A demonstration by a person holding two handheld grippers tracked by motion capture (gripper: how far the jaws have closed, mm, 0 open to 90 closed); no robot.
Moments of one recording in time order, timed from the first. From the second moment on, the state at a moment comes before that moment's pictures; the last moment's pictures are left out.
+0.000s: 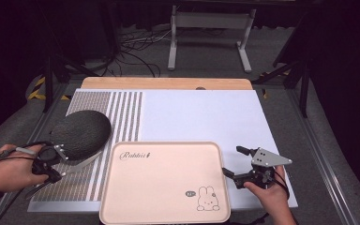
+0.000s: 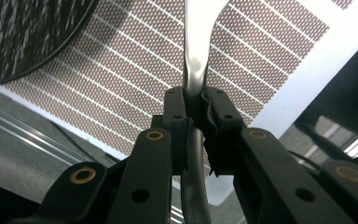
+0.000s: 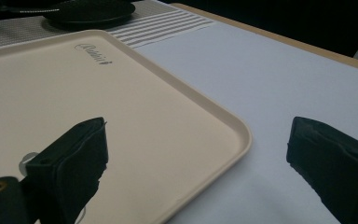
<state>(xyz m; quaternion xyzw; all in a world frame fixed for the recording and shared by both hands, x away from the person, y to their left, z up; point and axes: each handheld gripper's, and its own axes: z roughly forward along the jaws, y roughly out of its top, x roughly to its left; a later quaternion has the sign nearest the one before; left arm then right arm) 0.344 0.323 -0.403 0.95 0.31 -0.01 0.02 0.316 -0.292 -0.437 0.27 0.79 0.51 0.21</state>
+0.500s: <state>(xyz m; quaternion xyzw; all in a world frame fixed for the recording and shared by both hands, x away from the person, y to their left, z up) 0.345 0.306 -0.386 0.90 0.44 0.00 0.07 0.316 -0.294 -0.437 0.27 0.79 0.51 0.22</state>
